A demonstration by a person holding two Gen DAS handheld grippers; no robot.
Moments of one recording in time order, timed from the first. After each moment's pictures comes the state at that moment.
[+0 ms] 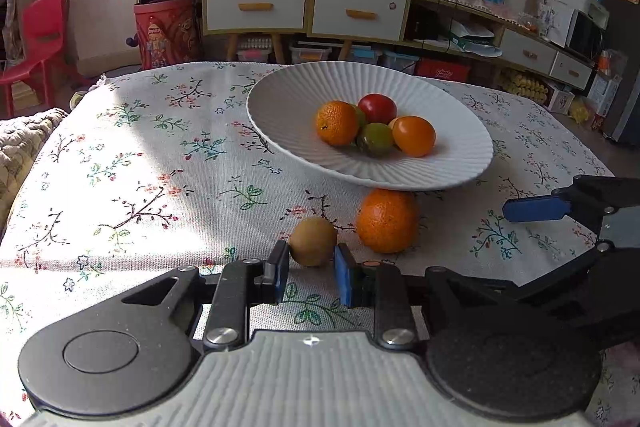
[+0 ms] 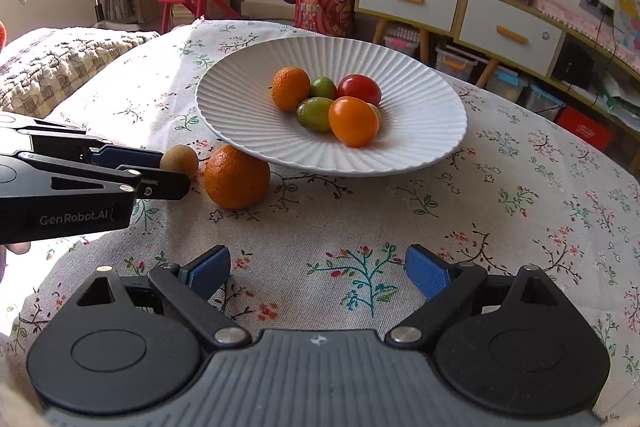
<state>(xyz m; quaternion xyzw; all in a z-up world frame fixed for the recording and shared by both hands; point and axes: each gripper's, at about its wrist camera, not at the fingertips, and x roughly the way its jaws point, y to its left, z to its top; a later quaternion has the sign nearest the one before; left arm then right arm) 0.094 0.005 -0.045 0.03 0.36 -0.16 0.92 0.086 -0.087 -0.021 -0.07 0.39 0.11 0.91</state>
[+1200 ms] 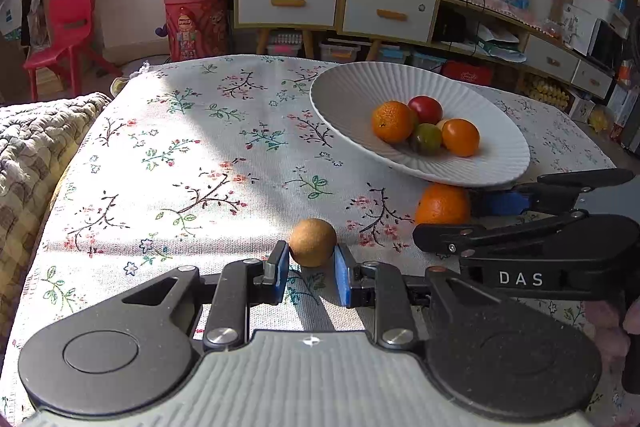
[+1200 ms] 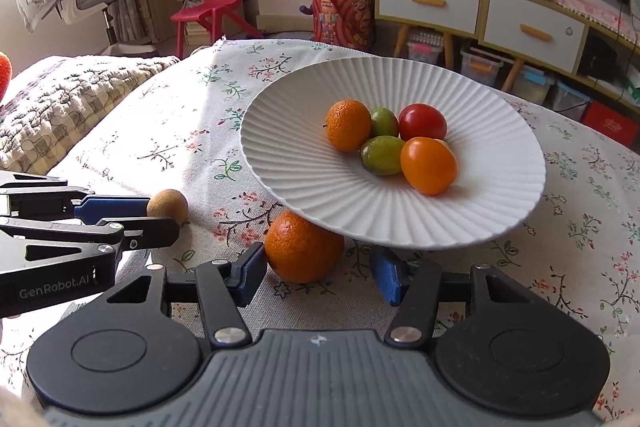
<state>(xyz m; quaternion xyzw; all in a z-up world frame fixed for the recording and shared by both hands) 0.093 0.038 -0.041 0.02 0.37 -0.13 0.92 0.109 -0.062 -0.016 -0.03 0.38 0.13 0.91</state>
